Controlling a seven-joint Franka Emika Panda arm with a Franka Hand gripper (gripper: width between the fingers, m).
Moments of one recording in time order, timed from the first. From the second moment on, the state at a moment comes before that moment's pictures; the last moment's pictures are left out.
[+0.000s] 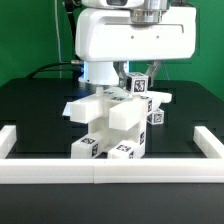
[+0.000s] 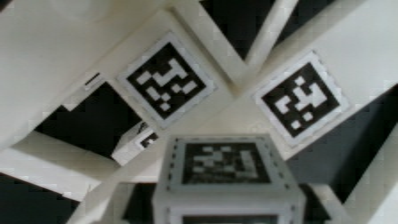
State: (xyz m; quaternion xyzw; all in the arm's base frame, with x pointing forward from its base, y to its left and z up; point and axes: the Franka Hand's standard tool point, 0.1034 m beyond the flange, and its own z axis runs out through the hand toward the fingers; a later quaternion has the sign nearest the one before) arm 0.575 0.015 0.122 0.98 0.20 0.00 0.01
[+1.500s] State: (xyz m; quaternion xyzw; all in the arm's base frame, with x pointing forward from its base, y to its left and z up) arm 0.572 0.014 0.122 0.98 0.19 0.01 0.01
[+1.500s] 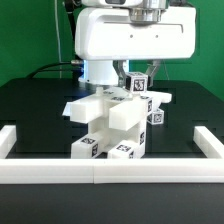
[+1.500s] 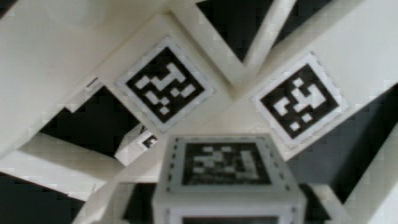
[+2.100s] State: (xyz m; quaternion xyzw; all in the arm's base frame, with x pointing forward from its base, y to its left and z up) arm 0.577 0.015 0.122 0.98 0.19 0.02 0.02
